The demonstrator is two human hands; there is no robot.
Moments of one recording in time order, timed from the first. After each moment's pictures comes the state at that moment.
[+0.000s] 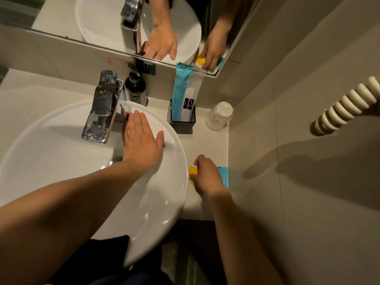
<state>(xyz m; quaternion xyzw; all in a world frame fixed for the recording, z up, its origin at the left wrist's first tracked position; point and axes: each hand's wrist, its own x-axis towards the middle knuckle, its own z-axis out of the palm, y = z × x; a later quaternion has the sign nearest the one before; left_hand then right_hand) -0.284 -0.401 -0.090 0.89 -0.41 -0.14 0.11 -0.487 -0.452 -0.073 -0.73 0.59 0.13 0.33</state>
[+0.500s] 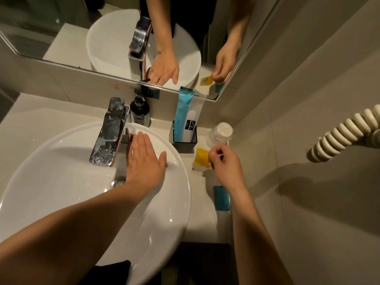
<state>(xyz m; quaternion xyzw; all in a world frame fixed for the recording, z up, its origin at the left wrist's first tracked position) -0.283 -0.401 -0.088 0.89 -0.42 -0.15 0.11 -0.473 -0.504 0.003 -0.69 0.57 -0.16 0.42</state>
